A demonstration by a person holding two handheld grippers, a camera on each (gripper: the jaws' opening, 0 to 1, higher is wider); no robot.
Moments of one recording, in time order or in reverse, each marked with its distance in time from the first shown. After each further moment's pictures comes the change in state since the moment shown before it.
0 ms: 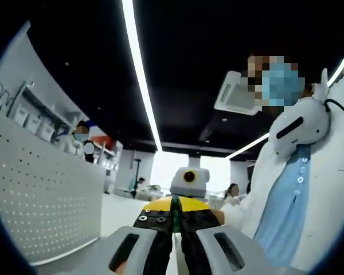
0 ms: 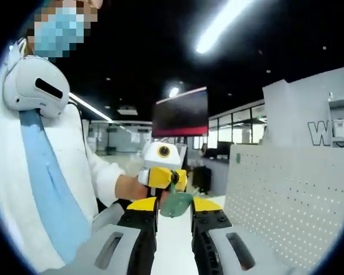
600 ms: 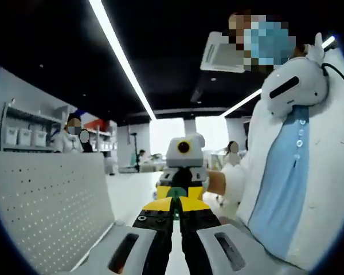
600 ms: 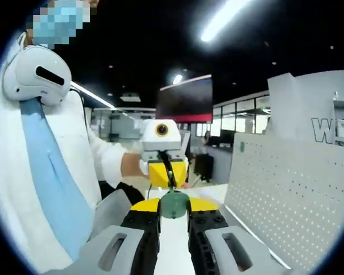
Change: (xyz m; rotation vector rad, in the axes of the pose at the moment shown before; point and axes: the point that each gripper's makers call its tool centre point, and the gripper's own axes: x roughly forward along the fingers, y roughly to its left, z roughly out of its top) left arm -0.008 -0.008 -0.033 0.239 0.366 -0.018; right arm -0.002 0.010 -0.022 -0.024 0.134 0.025
